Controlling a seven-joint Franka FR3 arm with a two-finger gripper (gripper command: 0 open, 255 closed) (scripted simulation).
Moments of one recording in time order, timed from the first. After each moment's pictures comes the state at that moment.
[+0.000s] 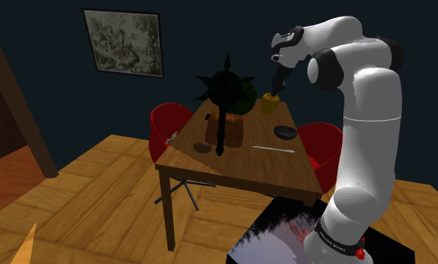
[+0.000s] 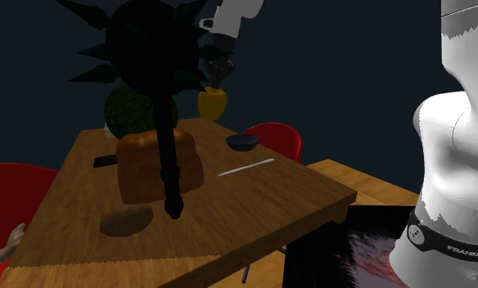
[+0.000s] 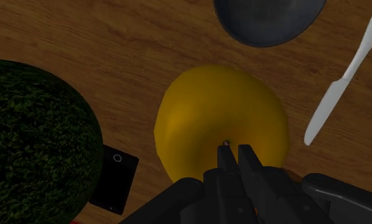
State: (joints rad) arm -0.06 0.31 -0.82 -1.53 0.42 1.86 -1.89
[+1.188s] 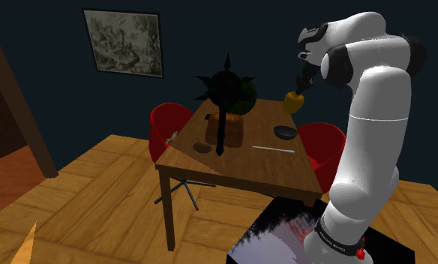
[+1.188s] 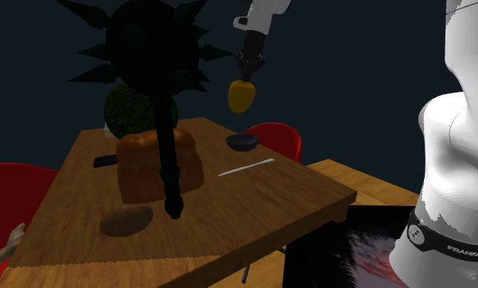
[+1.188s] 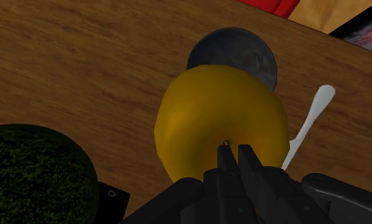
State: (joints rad) arm -0.19 0.26 -0.89 -1.54 0.41 1.78 -2.08
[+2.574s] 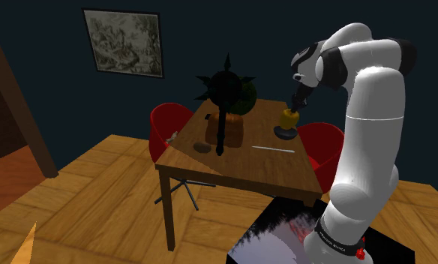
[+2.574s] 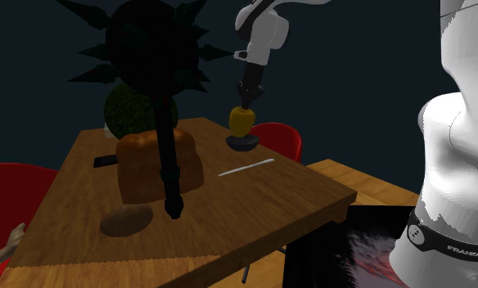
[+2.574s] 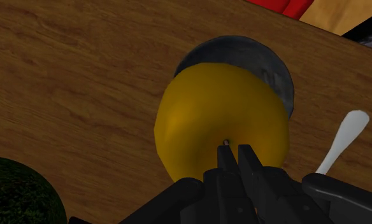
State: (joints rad) arm -0.18 0.29 -0.87 -1.77 0.47 2.03 -2.16
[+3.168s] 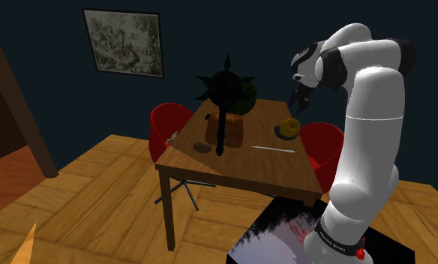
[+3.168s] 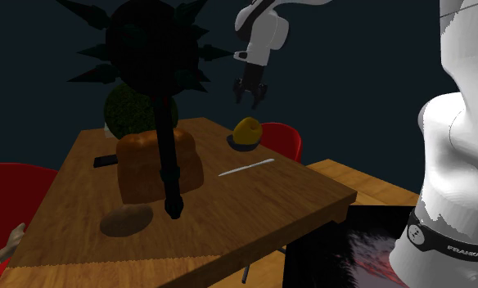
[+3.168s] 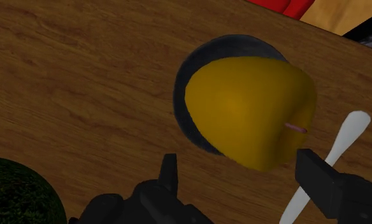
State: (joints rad) arm -0.18 0.30 -0.87 -1.78 0.48 2.03 -2.16
